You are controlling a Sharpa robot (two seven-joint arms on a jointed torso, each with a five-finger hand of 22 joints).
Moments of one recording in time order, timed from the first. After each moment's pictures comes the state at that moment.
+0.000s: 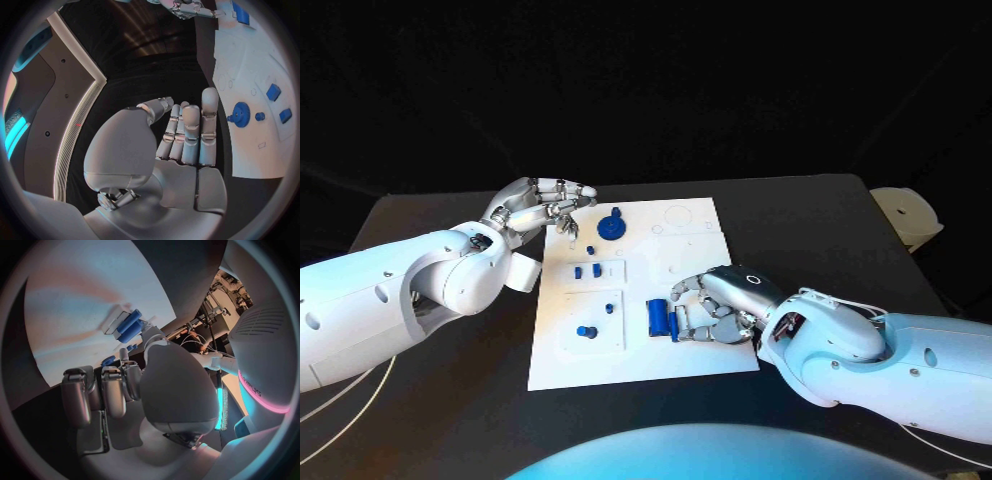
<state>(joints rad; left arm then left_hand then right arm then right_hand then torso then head) 1.15 -0.87 -0.03 1.52 -0.22 -0.19 0.34 1.33 -0.15 0.58 0.01 0.22 0.88 0.19 0.26 0.31 0.91 0.13 0.43 0.21 1.16 0.04 1.29 0.54 0.17 1.08 0.13 0.98 0.61 0.99 -1.00 -0.15 1.92 -1.66 -0.50 -0.26 1.42 -0.21 0.05 0.29 0.14 0.80 0.17 0.14 0.54 1.44 0.08 1.35 1.31 1.47 0.00 1.55 1.31 0.01 1.47 0.10 1.55 1.31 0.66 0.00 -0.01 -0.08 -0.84</state>
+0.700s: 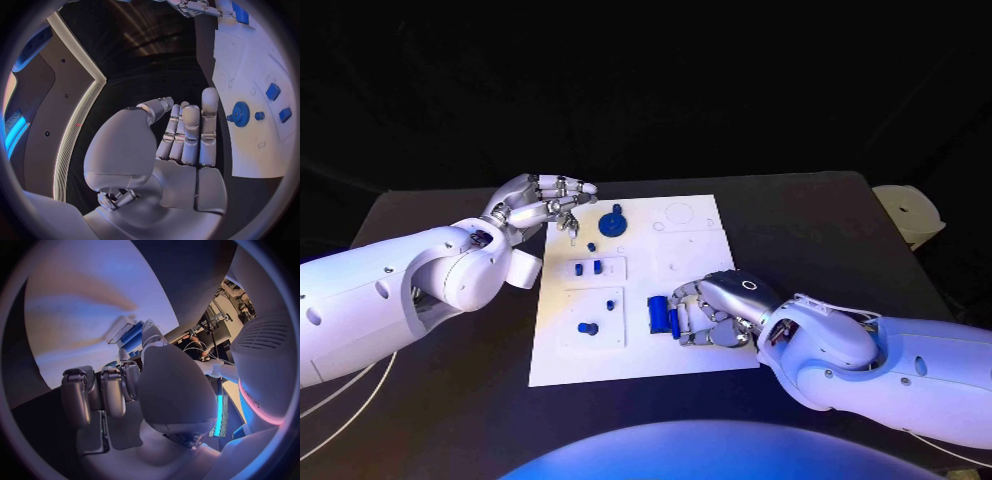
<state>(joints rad) 1.15 -0.87 -0.03 1.52 -0.22 -0.19 0.34 1.33 -0.15 0.58 0.01 0.22 0.88 0.19 0.26 0.31 0.91 0.13 0.43 0.21 1.16 0.04 1.29 0.54 0.17 1.08 0.13 0.98 0.61 0.96 -0.98 -0.15 1.90 -1.73 -0.49 -0.30 1.44 -0.20 -0.02 0.30 0.16 0.82 0.17 0.15 0.53 1.44 0.08 1.36 1.31 1.47 0.01 1.55 1.31 0.01 1.47 0.11 1.55 1.31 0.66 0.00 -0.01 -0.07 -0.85</state>
